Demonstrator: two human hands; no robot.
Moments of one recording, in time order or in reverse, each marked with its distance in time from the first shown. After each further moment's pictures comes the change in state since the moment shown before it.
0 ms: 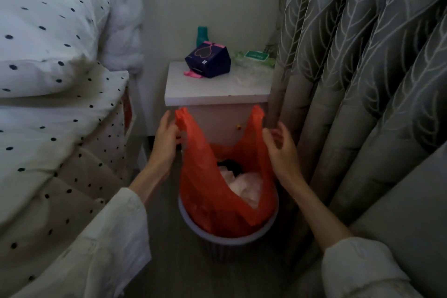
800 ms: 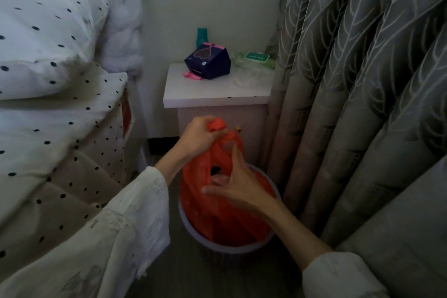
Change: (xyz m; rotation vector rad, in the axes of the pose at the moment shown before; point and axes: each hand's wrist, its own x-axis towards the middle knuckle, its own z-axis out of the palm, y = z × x) left_hand 0.000 0.023 0.045 0.572 -0.292 0.192; right_hand -0.030 0.032 0.066 -0.329 -0.510 -0.077
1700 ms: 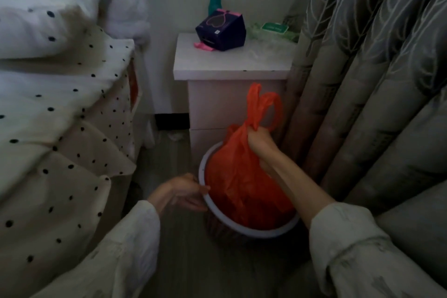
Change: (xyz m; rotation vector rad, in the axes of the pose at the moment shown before) left_hand -0.083 -0.122 0.022 -0.255 -0.395 -0.917; right_hand 0.030 -0.025 -0.015 0.408 0.205 0.385
